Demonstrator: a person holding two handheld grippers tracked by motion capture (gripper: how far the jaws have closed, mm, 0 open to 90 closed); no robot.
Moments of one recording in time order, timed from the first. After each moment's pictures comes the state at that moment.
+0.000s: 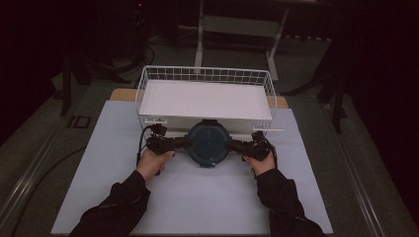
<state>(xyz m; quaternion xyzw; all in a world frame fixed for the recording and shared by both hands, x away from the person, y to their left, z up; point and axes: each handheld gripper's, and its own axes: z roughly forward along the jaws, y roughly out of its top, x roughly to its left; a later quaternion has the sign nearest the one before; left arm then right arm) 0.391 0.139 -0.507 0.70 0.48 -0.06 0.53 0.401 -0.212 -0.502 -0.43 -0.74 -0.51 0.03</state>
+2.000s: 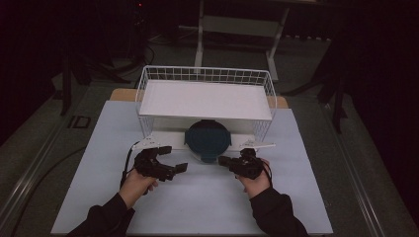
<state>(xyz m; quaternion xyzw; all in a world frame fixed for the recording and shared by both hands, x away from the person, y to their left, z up) 0.302 0.148 -0.477 0.76 0.37 0.05 0.54 0.325 -0.172 -0.478 -0.41 -0.78 -0.47 -0.02</state>
